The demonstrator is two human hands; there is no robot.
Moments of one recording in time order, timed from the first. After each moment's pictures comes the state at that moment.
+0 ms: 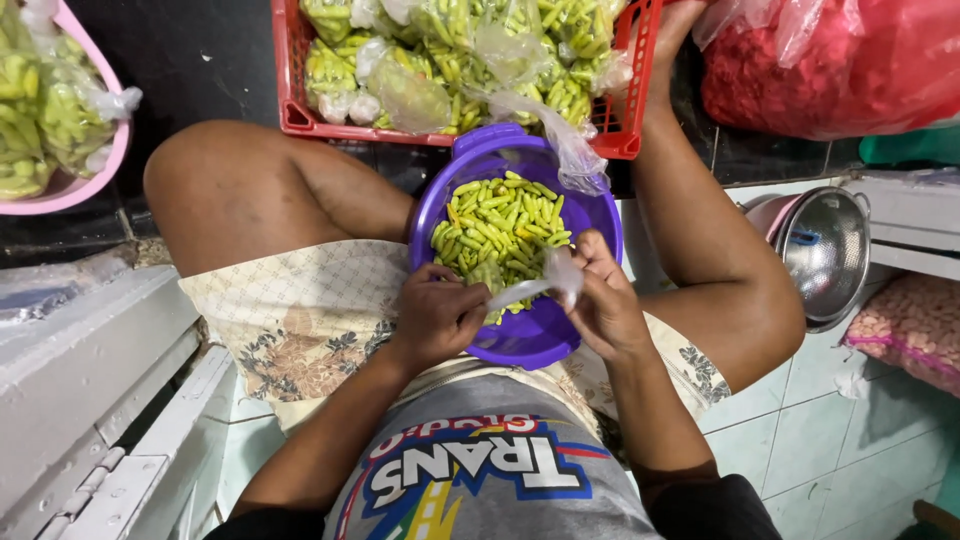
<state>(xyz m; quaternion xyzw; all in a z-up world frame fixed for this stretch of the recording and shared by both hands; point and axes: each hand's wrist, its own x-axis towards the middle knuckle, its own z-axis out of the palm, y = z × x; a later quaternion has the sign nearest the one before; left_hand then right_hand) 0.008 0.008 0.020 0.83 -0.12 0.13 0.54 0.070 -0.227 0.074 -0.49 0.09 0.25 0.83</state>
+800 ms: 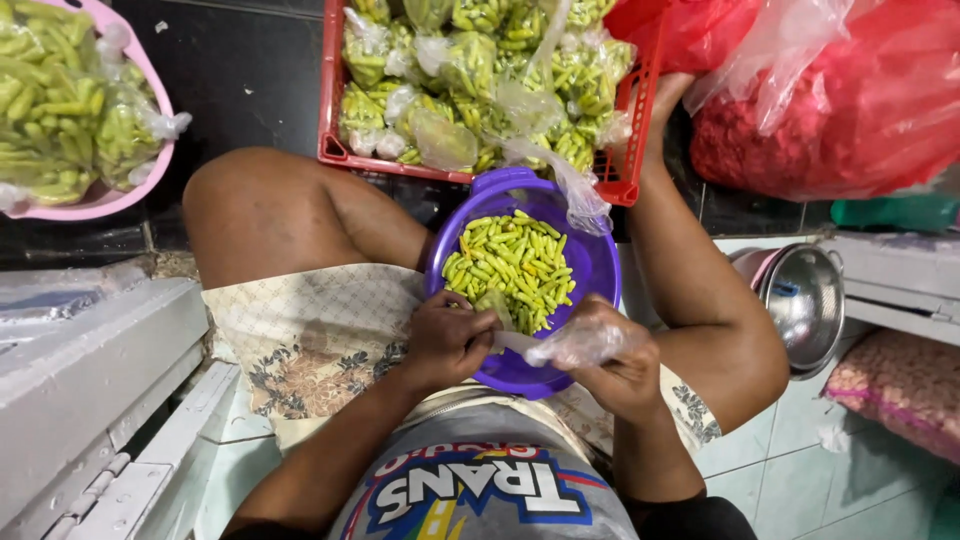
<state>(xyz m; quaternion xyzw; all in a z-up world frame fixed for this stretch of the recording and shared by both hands) 0.001 0.002 -0.005 0.79 -0.13 0.14 0.59 0.072 -0.192 0.143 -0.76 -0.29 0.10 0.57</state>
